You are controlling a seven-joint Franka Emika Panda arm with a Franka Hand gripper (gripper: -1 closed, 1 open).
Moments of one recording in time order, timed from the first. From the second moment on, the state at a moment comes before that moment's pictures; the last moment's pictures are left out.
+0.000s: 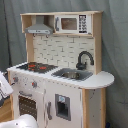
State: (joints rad) arm -0.76 -1.38 1.55 -2.08 -0.61 2.73 0.42
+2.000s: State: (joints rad) arm -0.54 -1.42 1.63 -2.30 -0.61 2.70 1.10
